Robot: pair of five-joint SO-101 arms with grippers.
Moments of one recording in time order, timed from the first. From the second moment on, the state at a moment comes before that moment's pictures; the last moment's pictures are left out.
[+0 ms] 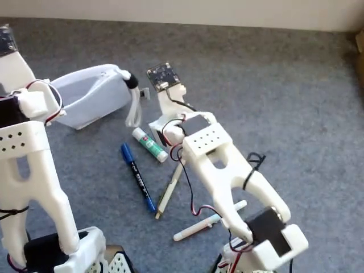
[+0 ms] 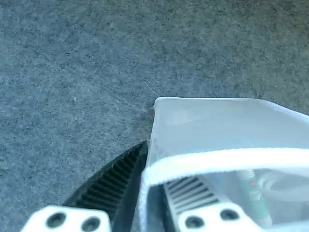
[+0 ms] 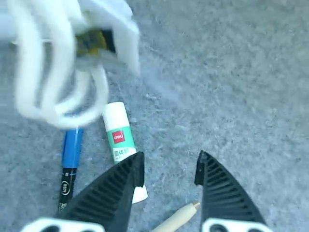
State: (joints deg) left arm -24.0 -20.2 2.0 82.6 15.9; right arm -32.9 -3.2 20.2 45.4 2.2
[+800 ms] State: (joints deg) left arm -33.3 -20.1 2.0 82.6 18.0; right arm -38.2 18.8 7.3 45.4 -1.5
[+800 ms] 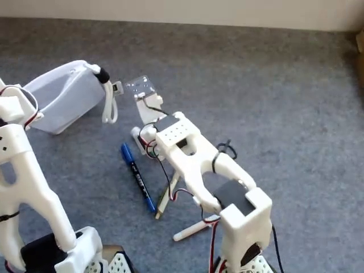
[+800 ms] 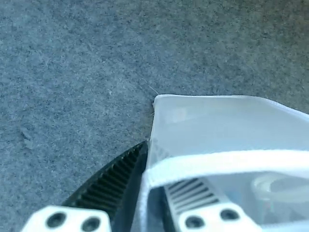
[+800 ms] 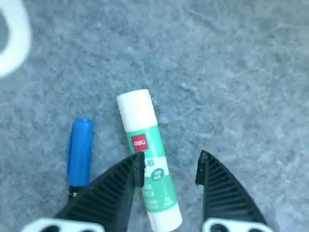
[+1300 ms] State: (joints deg) left arm -33.4 -20.1 2.0 82.2 18.0; right arm -38.7 29.7 -2.3 45.4 0.0
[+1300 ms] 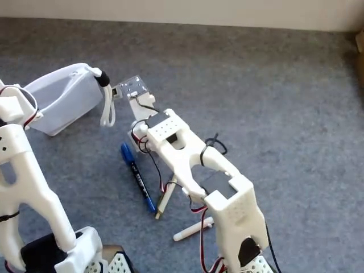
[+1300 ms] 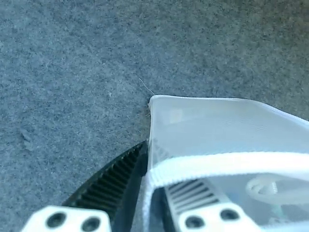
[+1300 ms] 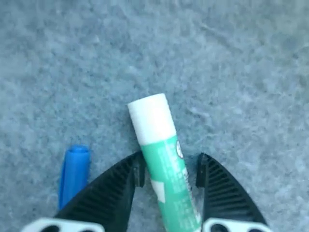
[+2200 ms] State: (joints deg) left arm -19.6 -20.1 2.0 82.4 16.9; right arm -23.6 20.7 -4.7 56.8 7.4
